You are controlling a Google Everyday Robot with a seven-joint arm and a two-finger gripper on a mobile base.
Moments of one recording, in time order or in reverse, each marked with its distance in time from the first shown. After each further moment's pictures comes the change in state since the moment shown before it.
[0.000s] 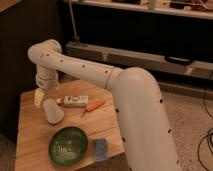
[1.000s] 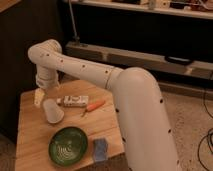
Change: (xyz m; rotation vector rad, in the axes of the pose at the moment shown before) arm -0.004 0.003 -0.004 -0.013 0.003 -0.008
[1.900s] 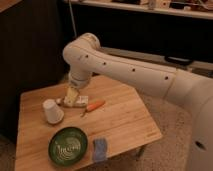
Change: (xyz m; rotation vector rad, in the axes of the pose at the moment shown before) arm -0.153 0.029 -0.106 -0.221 0.057 0.048
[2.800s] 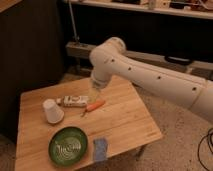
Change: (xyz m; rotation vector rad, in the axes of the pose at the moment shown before) arm -0.075 0.090 0.008 -0.042 0.046 -0.119
